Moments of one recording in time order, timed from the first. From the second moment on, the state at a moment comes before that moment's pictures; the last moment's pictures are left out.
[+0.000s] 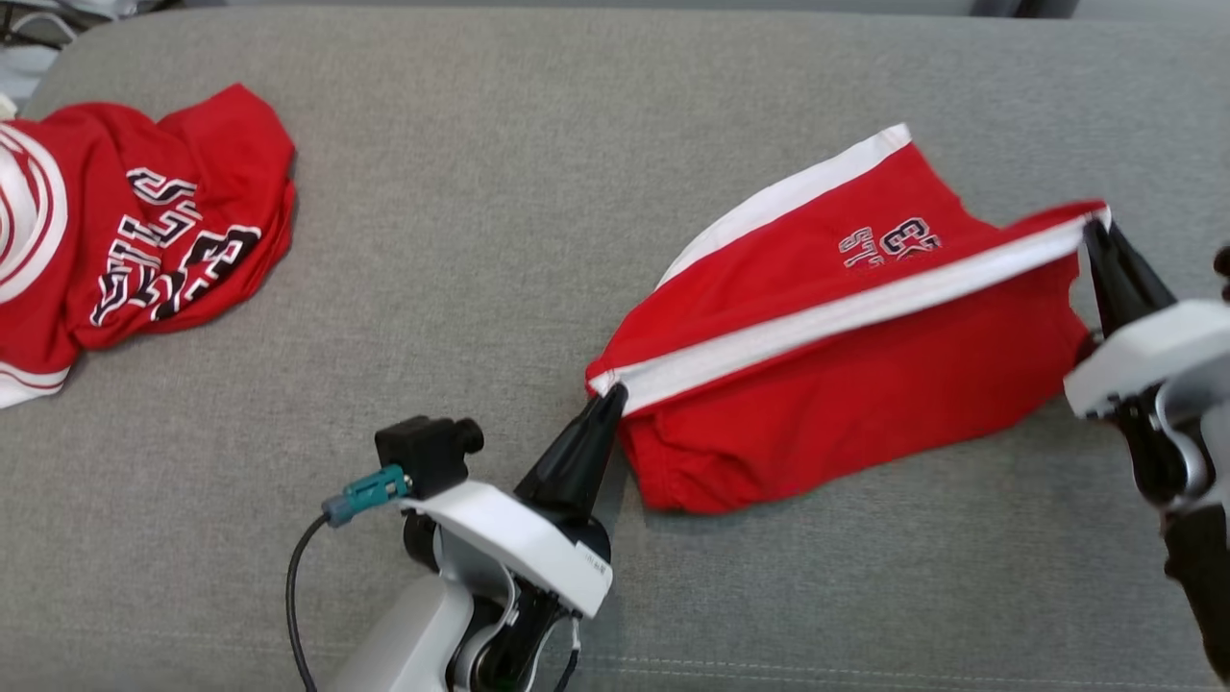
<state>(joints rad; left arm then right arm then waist) -0.29 0.04 -0.52 0.25 -0.88 -0.08 -0.08 -0.61 -0.32 0.20 0.67 0.54 0.13 -0.14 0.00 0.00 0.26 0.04</state>
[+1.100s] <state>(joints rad) -0.69 0.04 -0.83 0.58 -1.26 0.06 -0.25 -1.10 -0.30 0.54 1.13 0.58 0.13 -0.22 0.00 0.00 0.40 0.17</state>
